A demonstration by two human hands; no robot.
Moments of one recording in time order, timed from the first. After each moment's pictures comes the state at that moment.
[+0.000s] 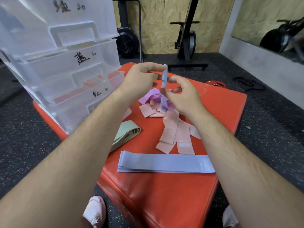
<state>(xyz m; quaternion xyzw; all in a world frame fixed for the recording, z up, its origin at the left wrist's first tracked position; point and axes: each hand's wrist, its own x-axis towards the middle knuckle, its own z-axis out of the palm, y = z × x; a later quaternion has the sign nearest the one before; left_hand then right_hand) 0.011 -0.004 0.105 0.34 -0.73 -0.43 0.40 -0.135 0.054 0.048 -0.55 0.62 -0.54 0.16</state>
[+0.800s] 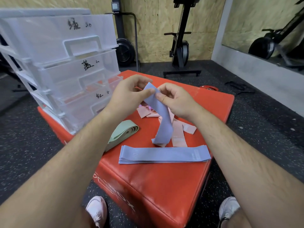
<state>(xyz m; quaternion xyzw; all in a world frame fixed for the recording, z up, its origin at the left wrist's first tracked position) 0.059 0.062 0.100 0.31 -0.76 -0.39 0.42 -0.117 0.113 0.071 -0.64 0.54 -0.49 0.25</state>
